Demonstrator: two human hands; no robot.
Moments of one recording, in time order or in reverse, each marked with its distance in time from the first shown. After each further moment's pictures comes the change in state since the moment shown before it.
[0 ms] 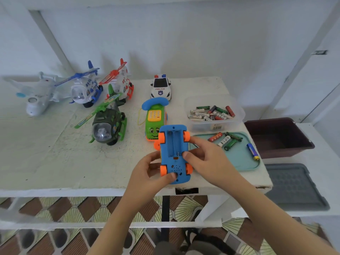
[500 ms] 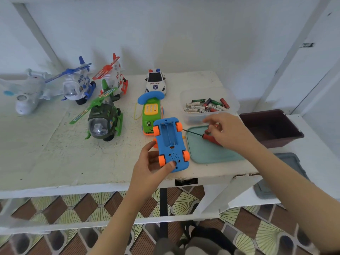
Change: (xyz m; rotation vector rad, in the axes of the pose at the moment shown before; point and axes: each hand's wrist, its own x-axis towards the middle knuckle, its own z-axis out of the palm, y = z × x) left_hand 0.001 -0.014 0.007 -0.014 0.039 0.065; right_hand 0.036 0.037 -0.057 -0.612 0.167 -0.025
